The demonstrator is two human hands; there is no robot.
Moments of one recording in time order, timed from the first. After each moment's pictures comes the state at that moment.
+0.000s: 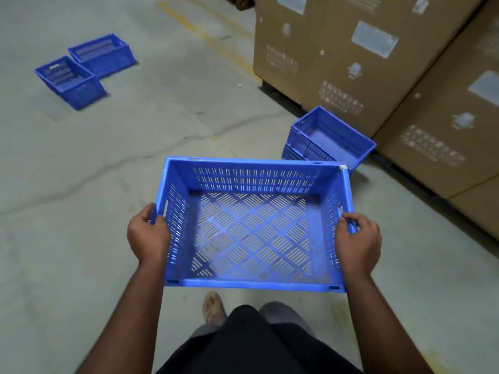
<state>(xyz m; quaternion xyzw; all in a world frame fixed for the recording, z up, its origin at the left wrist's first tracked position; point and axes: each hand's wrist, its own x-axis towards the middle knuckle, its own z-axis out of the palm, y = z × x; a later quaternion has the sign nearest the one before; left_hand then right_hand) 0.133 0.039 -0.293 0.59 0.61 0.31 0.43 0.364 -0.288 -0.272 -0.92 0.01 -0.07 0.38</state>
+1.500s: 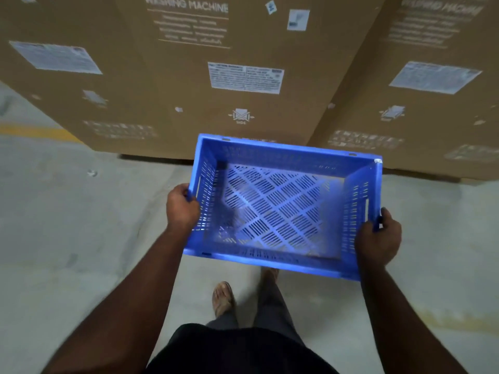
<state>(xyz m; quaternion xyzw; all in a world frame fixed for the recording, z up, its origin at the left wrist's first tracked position) 1.123 0.269 -0.362 0.84 0.25 -0.03 0.48 1.019 -0.133 -0.377 -0.82 0.42 -0.22 0.33</state>
